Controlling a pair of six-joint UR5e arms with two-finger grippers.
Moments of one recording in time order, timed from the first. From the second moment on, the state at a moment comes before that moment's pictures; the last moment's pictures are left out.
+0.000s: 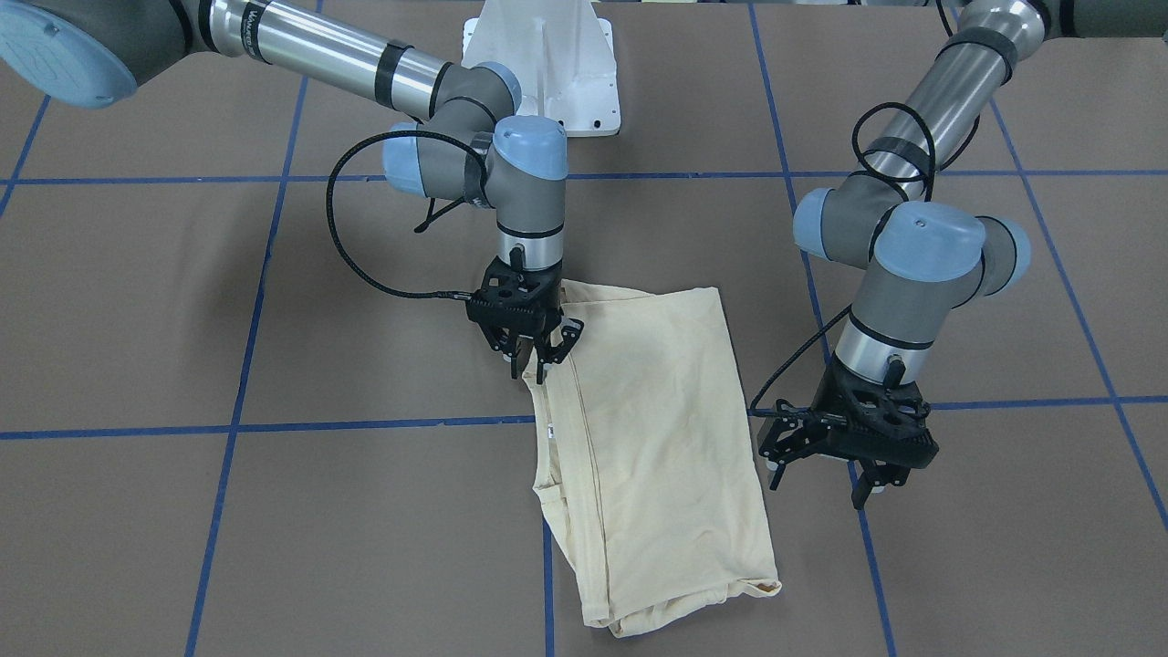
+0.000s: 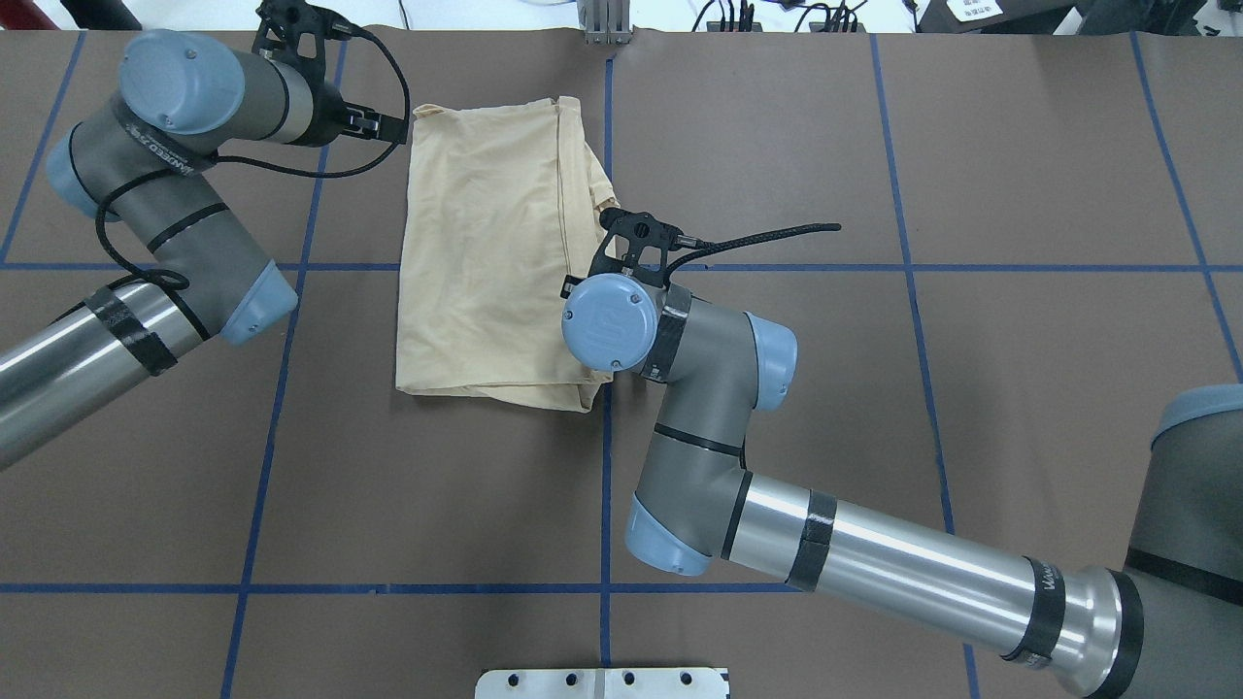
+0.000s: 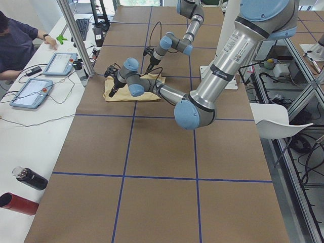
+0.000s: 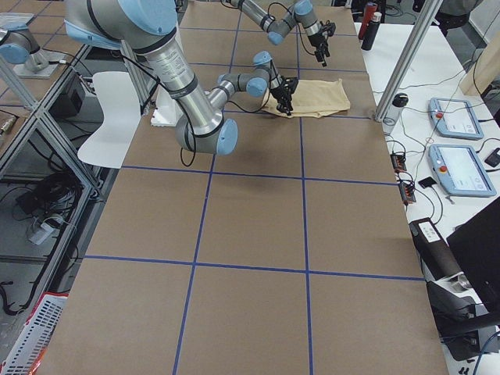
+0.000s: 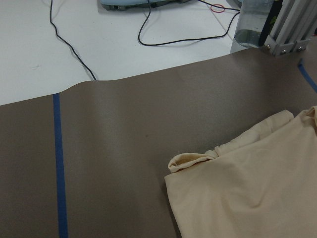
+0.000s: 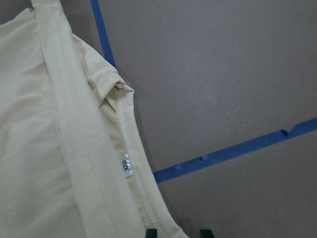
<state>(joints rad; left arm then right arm) -0.89 -2.18 -1.28 -2.32 -1.75 -0.77 0.44 -0.72 1.29 -1.32 1.37 1.58</state>
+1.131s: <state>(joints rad) -0.89 -2.18 -1.28 -2.32 -1.75 -0.77 0.43 -0.75 1.35 -1.32 1.38 1.54</state>
